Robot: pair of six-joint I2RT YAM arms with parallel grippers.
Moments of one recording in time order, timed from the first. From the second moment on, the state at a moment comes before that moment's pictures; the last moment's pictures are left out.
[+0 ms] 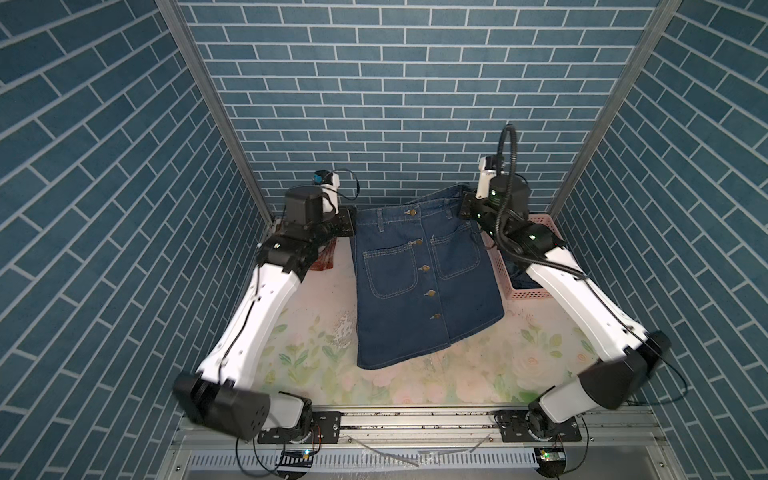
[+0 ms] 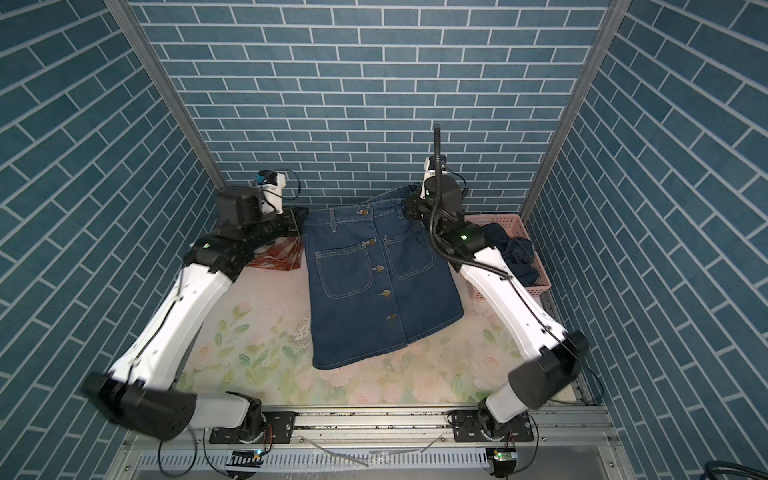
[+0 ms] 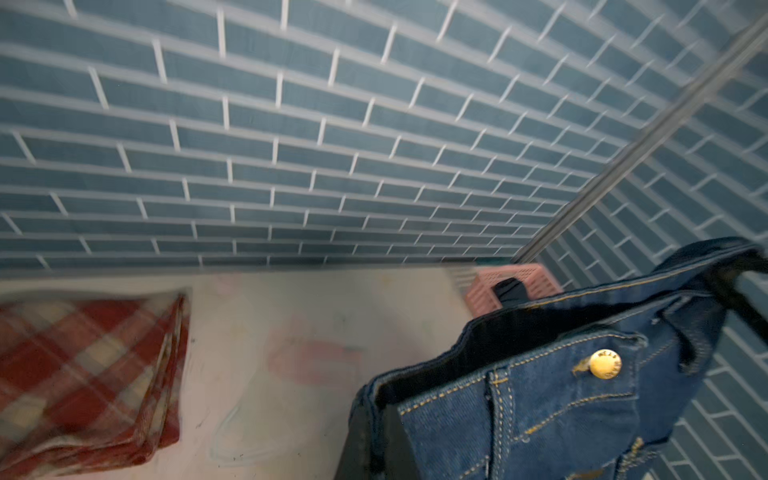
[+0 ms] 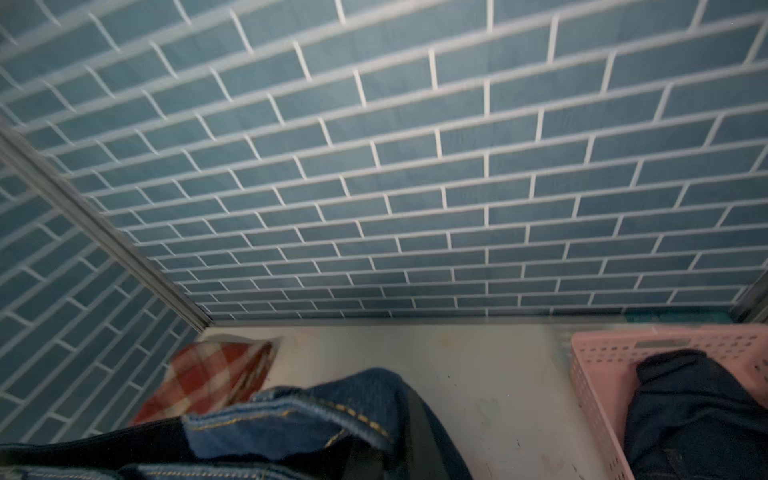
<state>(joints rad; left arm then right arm) -0.24 1.48 1.53 -0.50 0.18 -0.32 0.55 1.64 1.73 -0.37 0.24 0.30</state>
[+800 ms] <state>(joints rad) -0.39 1.62 1.09 -0.43 0.02 -0.40 0.44 1.63 1.34 -0.45 0.05 0.36</state>
